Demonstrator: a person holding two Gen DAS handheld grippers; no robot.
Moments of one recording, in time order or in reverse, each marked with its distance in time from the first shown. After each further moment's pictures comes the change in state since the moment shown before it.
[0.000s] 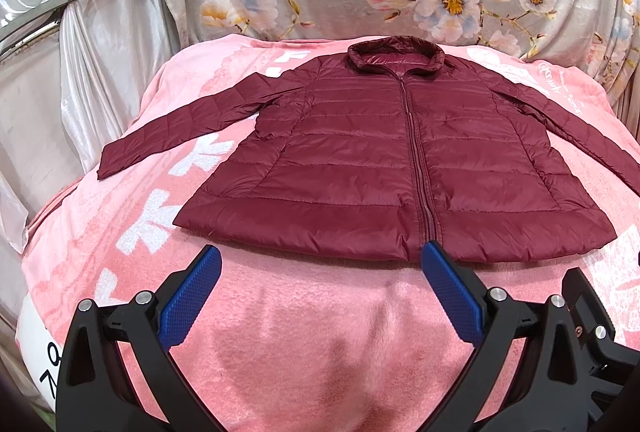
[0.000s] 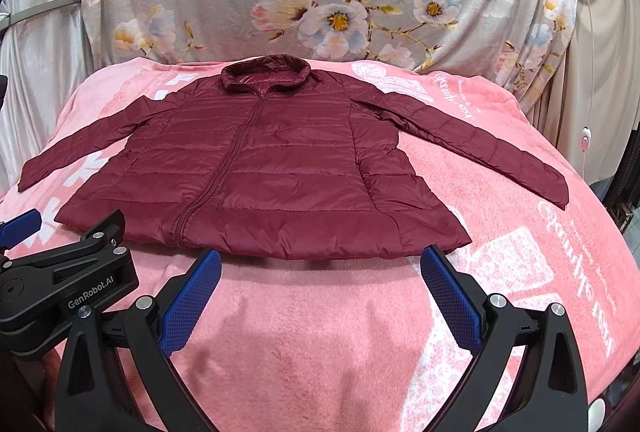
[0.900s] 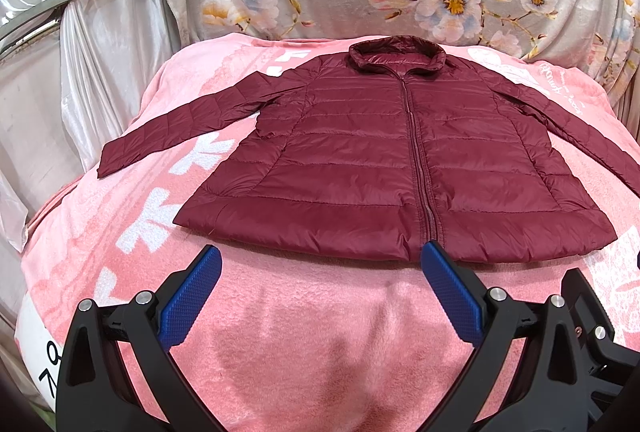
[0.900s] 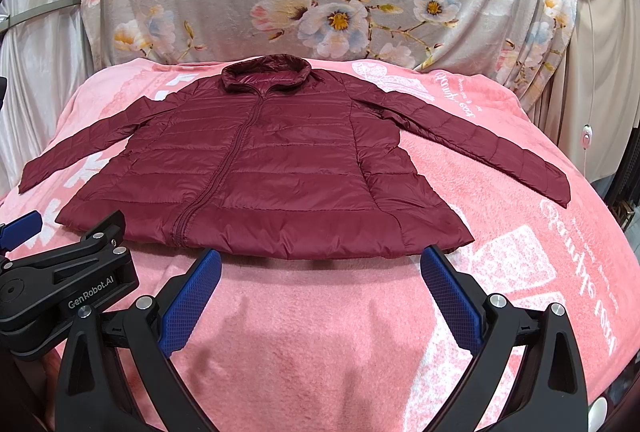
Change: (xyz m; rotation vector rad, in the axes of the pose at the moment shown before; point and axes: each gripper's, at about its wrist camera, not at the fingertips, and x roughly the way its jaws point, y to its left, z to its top) left arm 0.000 0.000 0.000 -0.001 0.003 -0.001; right arm 0.001 0.000 0.001 0.001 0.001 0.001
